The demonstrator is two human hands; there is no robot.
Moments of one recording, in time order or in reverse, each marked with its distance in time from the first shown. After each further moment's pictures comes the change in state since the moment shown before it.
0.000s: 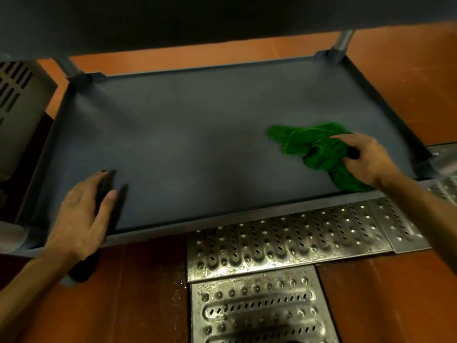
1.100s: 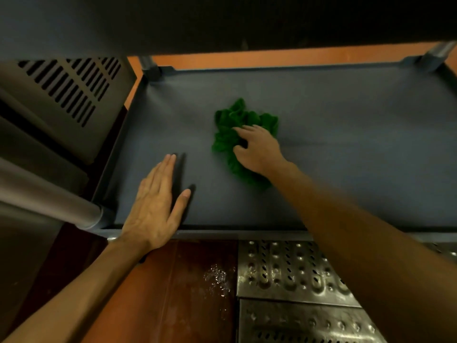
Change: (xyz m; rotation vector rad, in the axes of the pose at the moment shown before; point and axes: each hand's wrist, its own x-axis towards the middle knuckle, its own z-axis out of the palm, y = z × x) left_hand 0.005 0.009 -0.004 -0.001 -0.008 0.064; right_hand 0.081 -0.293 0.179 0.079 -0.270 -0.339
